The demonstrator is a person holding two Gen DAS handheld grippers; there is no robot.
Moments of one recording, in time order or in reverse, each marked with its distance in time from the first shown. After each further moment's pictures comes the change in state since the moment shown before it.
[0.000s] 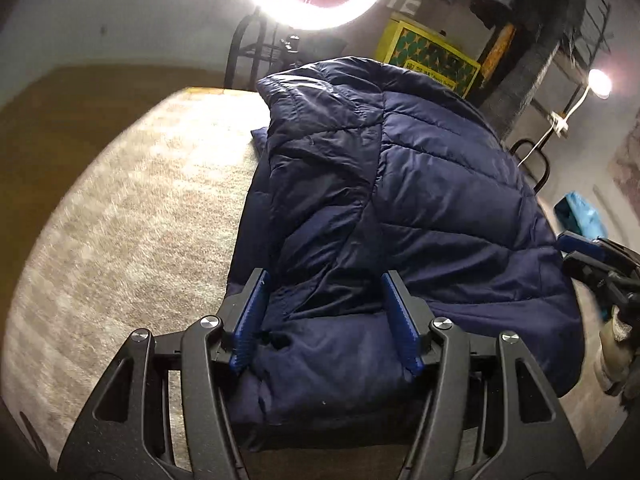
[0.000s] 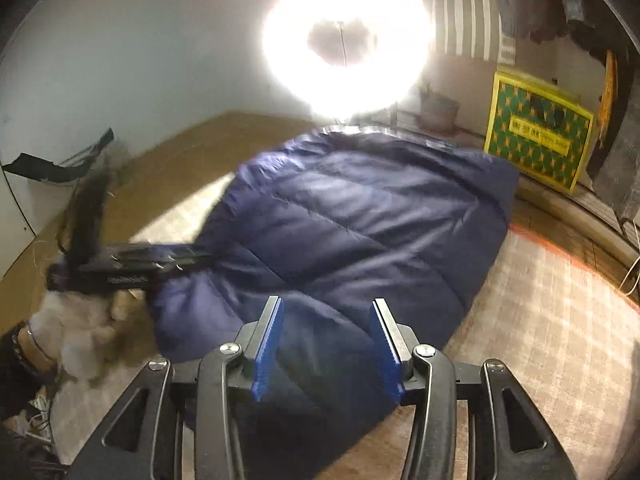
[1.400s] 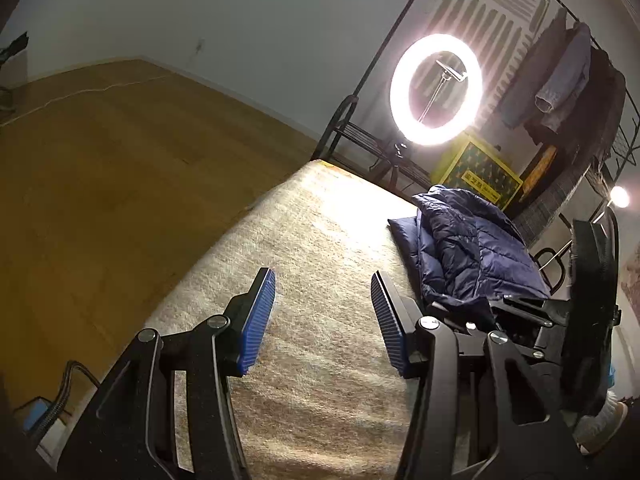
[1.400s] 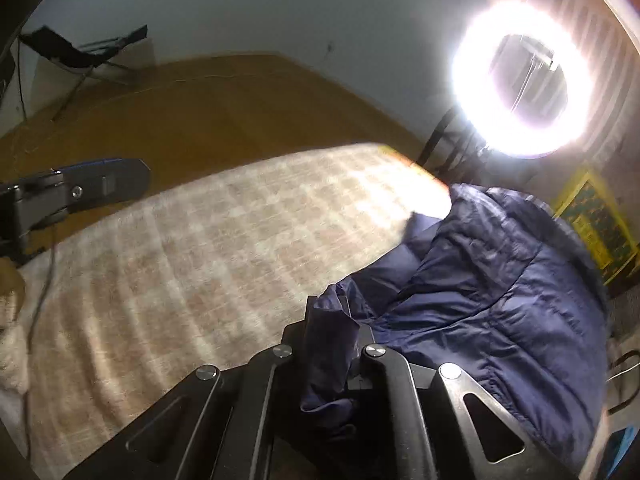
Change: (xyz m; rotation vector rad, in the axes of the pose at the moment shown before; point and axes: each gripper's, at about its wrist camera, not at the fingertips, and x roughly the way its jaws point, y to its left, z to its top) left arm -0.114 0.123 -0.037 -0.304 -0.272 0.062; right arm 0.115 0.197 0.064 -0.342 0.101 -0.088
